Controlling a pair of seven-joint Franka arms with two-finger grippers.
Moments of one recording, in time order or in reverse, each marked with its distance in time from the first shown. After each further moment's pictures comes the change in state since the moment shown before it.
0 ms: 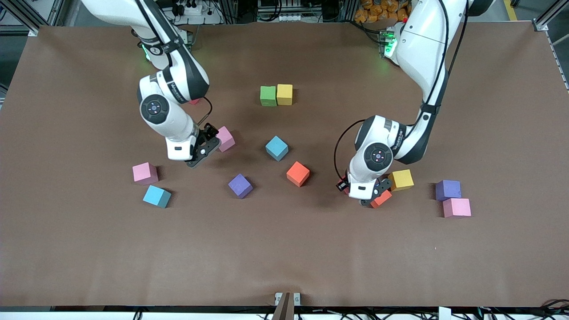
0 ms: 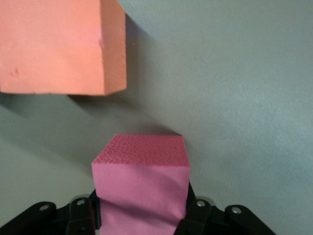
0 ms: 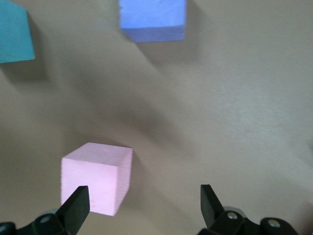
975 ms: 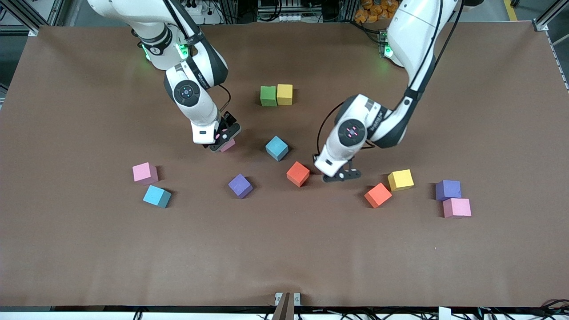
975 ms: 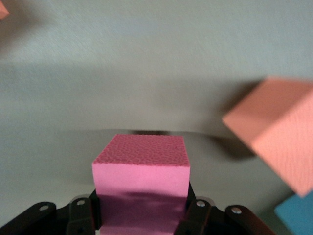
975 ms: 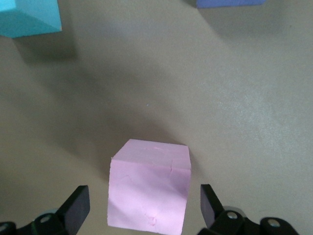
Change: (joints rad) left arm 0.003 -0.116 -0.180 -0.135 0.124 0.000 0.344; right arm 0.122 0.003 -0.003 -0.154 0.000 0.175 0.116
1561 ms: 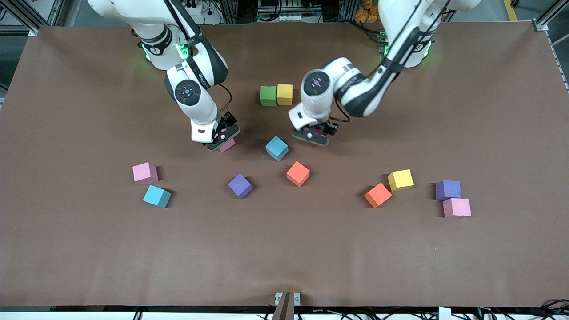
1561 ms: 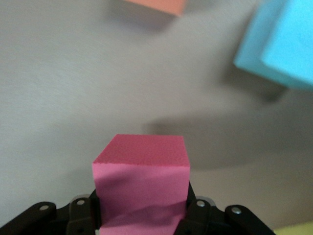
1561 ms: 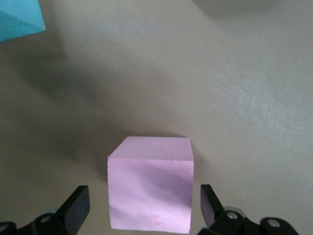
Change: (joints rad) left arm 0.016 -0.119 -0.224 -0.192 0.252 0.000 0.108; right arm 0.004 0.007 0.003 -0.019 0.000 0.035 0.120
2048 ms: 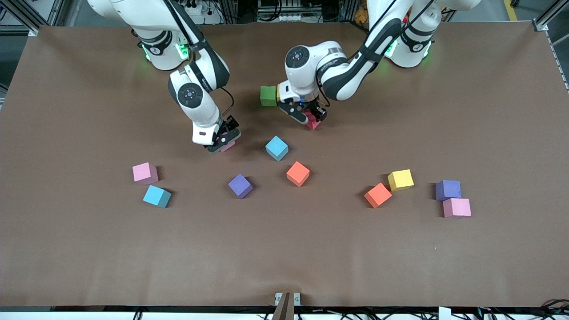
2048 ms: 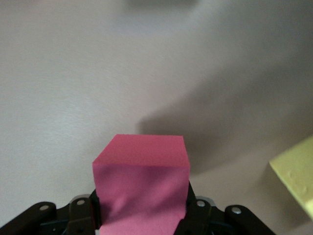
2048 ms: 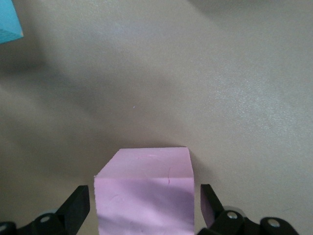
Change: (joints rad) left arm 0.044 -0.002 -0.164 -0.099 0.163 0.000 0.110; right arm 0.000 0.049 0.001 -0.002 0.000 0.065 0.031
